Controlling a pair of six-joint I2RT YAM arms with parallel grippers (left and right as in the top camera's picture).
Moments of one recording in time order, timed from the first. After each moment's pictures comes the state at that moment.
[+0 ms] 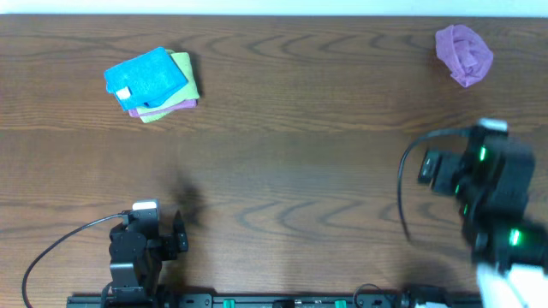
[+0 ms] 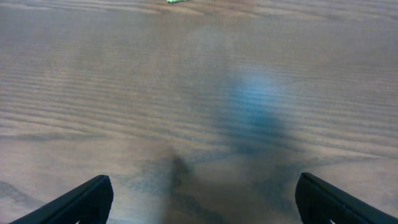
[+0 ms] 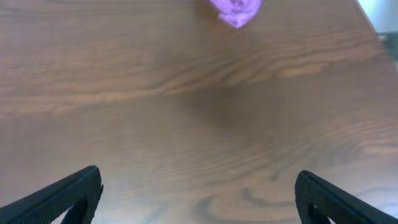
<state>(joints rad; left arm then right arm) 0.01 0.01 0.17 -0.80 -0.06 -0.04 -0.11 0.98 1.04 -0.85 0.17 0.06</state>
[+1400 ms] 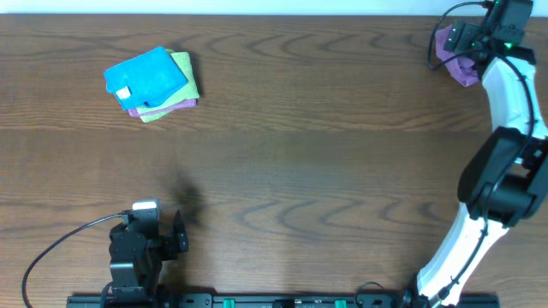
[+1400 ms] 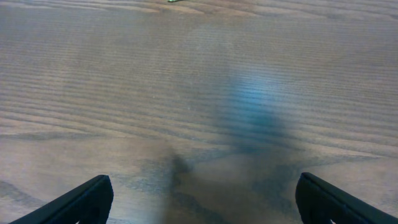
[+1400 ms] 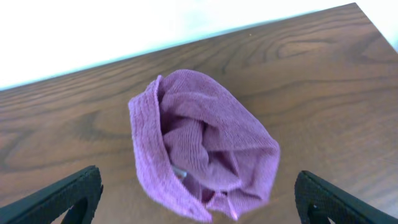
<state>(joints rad) 0.01 0.01 0.17 -0.80 -0.06 -0.04 -0.28 2.24 1.90 -0.39 0.10 0.06</state>
